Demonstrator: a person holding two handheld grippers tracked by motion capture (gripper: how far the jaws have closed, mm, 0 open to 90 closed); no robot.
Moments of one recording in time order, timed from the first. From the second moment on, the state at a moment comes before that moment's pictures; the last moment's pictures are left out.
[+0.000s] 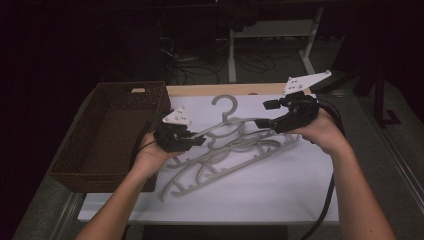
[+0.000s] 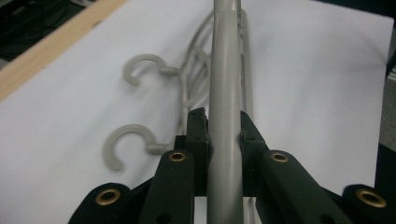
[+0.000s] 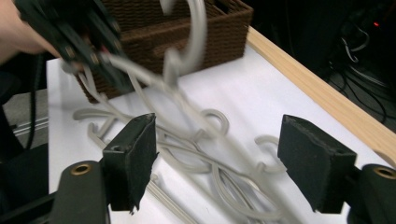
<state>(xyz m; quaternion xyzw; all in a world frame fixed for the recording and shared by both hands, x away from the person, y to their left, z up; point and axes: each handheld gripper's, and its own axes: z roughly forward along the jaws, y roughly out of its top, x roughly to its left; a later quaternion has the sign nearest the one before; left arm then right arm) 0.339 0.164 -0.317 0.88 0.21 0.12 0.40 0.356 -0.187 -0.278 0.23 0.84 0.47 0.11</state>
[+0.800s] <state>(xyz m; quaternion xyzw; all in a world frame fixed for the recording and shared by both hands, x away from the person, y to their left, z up) 0.348 0.313 -0.237 0.82 0.33 0.21 0.42 0.324 -0.213 -0.374 0.36 0.82 0.42 0.16</state>
